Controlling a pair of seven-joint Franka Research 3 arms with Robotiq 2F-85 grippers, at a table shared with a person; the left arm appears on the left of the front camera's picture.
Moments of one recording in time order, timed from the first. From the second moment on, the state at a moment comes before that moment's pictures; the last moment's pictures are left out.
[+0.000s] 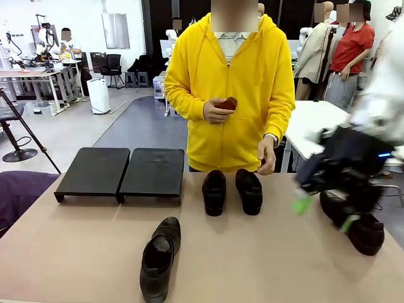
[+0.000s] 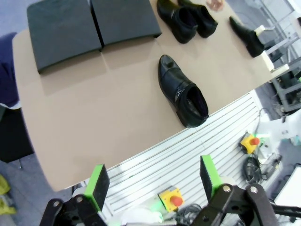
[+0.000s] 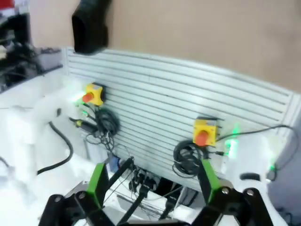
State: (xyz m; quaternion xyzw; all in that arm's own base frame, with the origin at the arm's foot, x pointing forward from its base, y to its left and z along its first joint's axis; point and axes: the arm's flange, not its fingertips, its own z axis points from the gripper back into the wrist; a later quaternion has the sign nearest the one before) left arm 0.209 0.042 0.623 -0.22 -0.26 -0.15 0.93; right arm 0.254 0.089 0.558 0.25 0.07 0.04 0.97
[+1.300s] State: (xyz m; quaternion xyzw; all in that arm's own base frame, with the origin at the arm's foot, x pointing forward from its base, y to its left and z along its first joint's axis) left arm 0.209 0.042 0.623 -0.22 -0.26 -0.15 0.93; right arm 0.206 0.010 0.600 0.29 -0.02 -0.06 0.96
